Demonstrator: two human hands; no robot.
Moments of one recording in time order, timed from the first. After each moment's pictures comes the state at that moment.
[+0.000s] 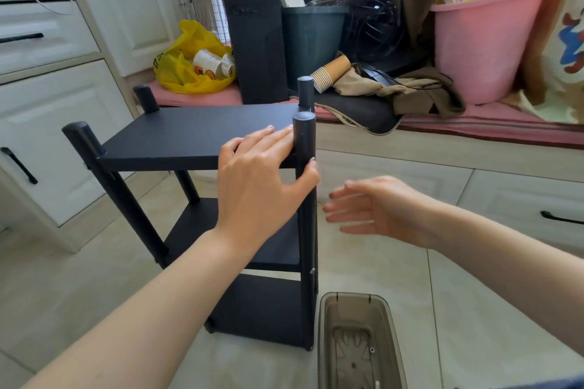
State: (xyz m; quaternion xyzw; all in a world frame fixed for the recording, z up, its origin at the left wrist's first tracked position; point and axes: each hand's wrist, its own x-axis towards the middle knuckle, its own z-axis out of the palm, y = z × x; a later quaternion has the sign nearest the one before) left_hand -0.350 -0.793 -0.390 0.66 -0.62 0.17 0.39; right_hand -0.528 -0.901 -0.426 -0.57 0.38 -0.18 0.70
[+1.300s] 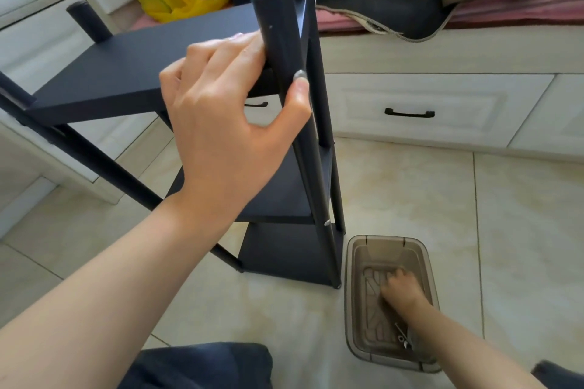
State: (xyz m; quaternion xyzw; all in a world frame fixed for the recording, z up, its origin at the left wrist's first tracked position) left_hand -0.351 -0.802 -0.404 0.65 -0.60 0.26 0.39; right_hand -0.546 -0.868 -0.812 -0.86 0.38 0.34 0.03
